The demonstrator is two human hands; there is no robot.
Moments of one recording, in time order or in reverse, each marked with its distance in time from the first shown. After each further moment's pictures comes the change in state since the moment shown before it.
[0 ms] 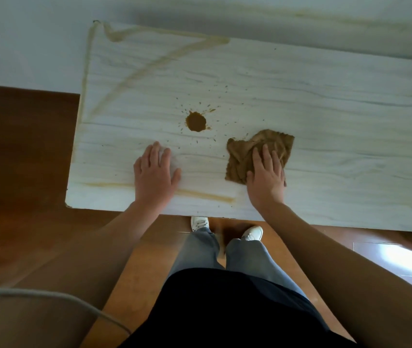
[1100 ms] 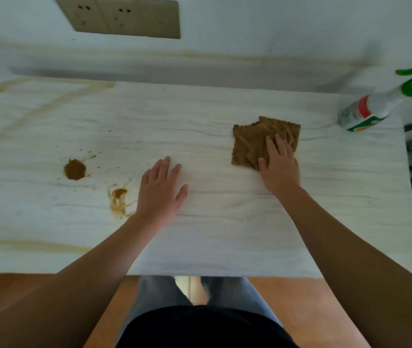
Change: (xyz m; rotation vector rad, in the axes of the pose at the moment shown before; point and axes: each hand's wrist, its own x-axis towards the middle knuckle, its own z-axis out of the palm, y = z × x) left_hand 0.097 0.308 0.012 0.025 -0.068 0.143; right_hand 0.171 0.290 -0.148 0.003 0.013 0.049
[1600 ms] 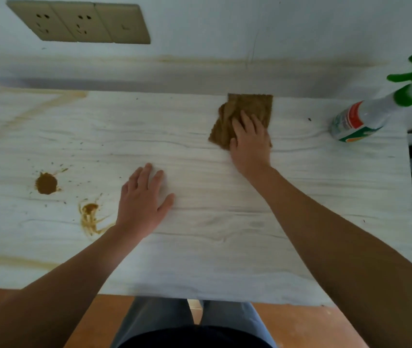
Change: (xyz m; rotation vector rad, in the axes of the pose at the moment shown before) left_hand 0.028 0.032 0.006 0.036 -0.026 -0.113; right_hand 0.085 -0.018 -0.013 0.016 0.083 -0.230
